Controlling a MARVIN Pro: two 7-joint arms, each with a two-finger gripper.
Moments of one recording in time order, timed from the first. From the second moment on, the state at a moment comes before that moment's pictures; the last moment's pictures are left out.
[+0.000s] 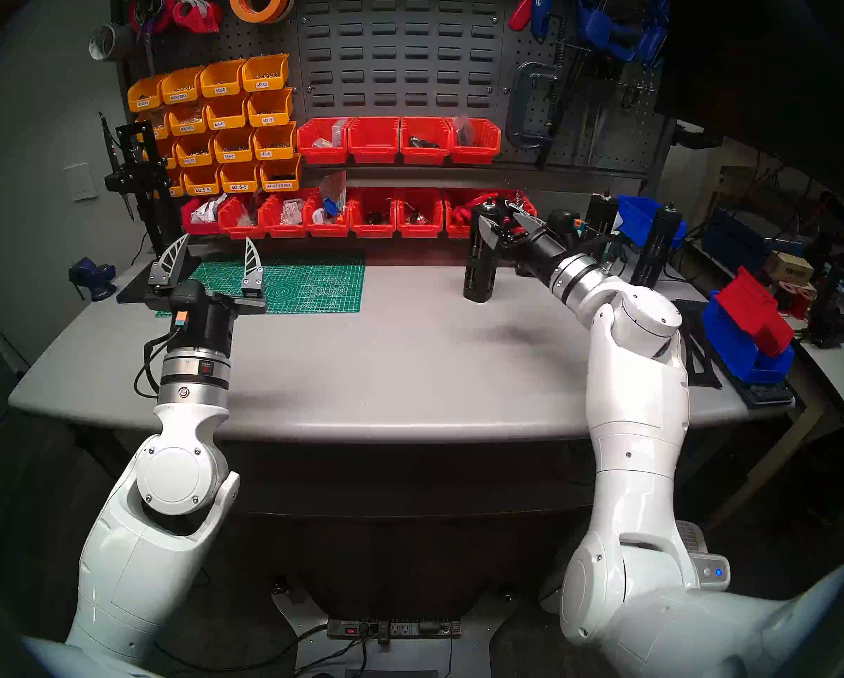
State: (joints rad) left arm 1.80 -1.27 -1.43 -2.07 0.15 -0.21 0.45; right arm -1.11 -1.45 1.84 -1.46 0.19 0.28 0.77
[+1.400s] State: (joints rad) left arm 1.80 -1.25 -1.45 -2.07 0.13 -0.22 0.47; right arm -0.93 -1.39 1.77 -1.20 0.14 0.25 0.82
